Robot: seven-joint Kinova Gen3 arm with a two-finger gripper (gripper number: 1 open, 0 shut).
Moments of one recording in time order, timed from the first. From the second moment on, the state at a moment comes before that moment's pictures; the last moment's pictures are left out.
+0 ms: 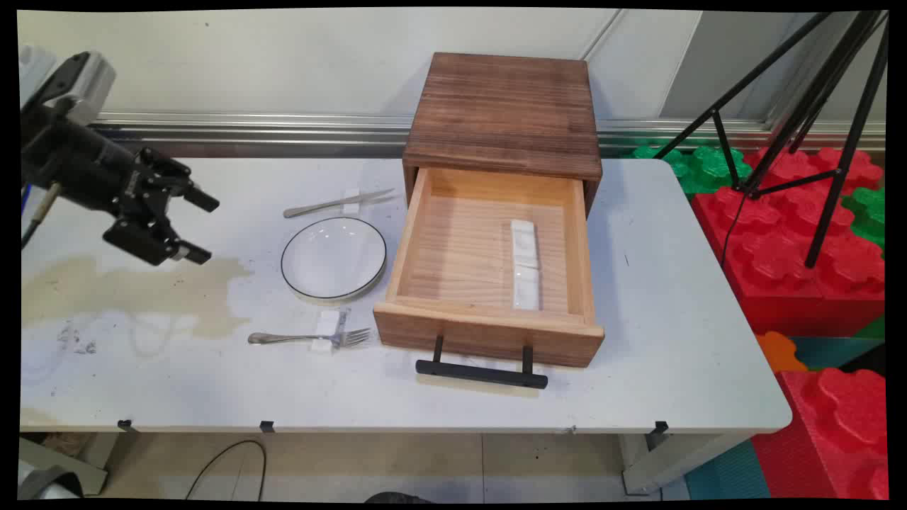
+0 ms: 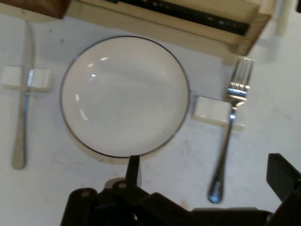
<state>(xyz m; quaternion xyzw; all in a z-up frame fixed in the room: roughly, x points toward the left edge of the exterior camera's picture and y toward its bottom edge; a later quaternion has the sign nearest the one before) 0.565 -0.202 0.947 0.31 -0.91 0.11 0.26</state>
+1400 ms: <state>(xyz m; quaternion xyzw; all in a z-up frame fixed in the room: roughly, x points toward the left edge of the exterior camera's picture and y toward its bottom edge) 0.558 -0.381 0.893 0.33 -0.91 0.20 0.17</state>
